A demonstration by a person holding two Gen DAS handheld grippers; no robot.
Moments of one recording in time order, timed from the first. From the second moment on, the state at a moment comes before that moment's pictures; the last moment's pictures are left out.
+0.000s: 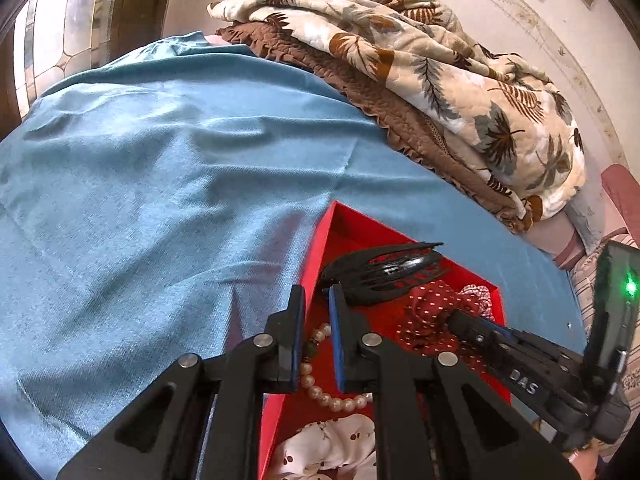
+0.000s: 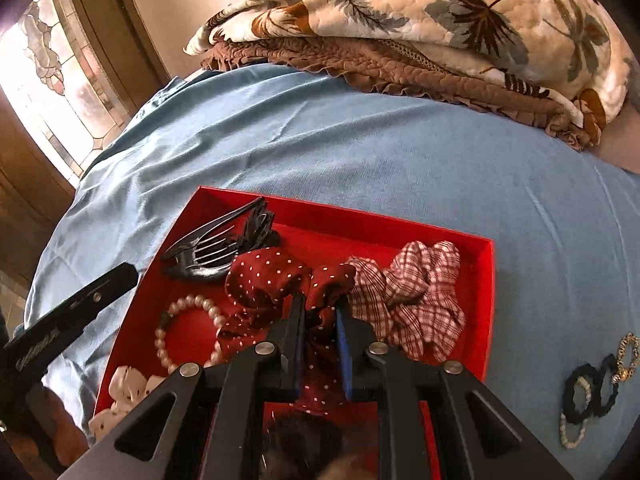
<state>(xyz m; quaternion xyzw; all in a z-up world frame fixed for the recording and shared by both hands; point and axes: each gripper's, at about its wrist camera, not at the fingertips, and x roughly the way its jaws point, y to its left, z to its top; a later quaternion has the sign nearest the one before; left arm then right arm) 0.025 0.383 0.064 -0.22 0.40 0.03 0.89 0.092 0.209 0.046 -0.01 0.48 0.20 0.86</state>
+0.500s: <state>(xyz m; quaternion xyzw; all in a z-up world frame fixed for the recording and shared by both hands) 0.012 0.362 0.074 -0.16 0.37 0.05 0.91 0.045 0.156 0.088 -0.03 0.44 0.18 0.88</state>
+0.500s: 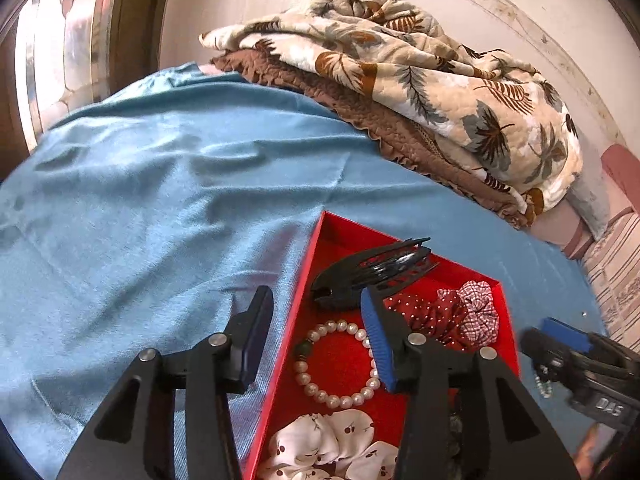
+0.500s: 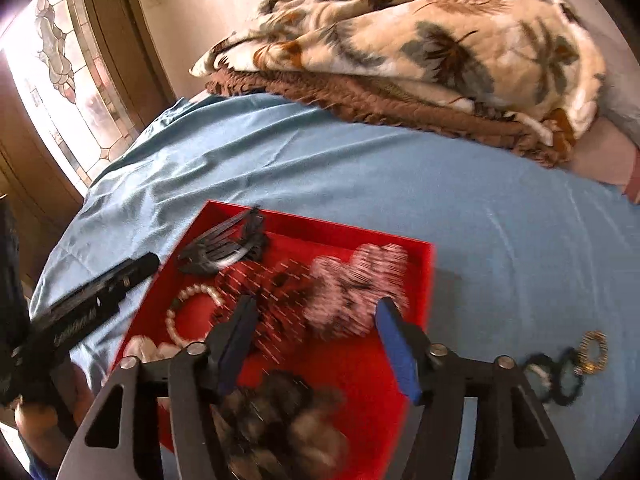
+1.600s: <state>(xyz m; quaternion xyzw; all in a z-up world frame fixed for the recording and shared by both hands) -0.103 0.158 0.110 0.00 0.38 0.00 0.93 -0.093 -0.145 0.024 0.10 0.42 0.04 0.90</state>
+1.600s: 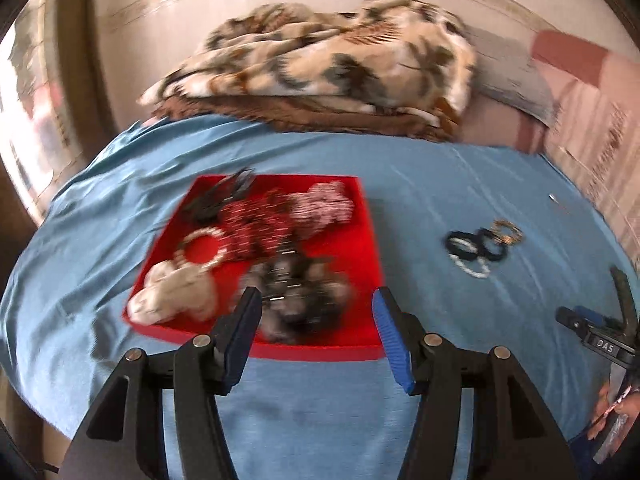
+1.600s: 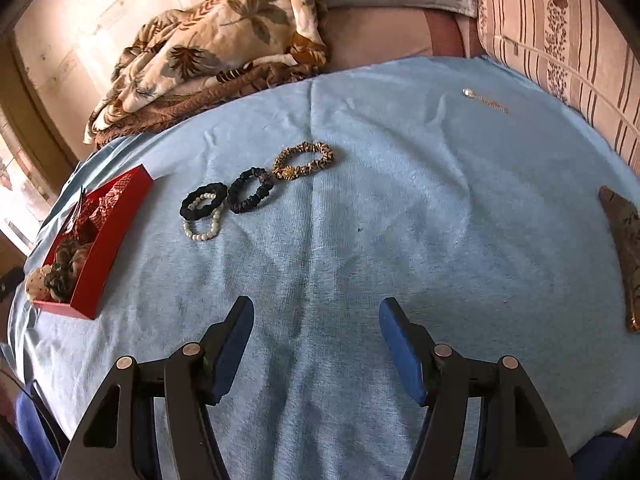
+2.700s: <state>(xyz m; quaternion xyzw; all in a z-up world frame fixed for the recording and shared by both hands) 0.098 0.024 0.024 0.05 0.50 -0.11 0.86 0.037 -0.120 0.004 0.11 0.44 0.12 0.88</state>
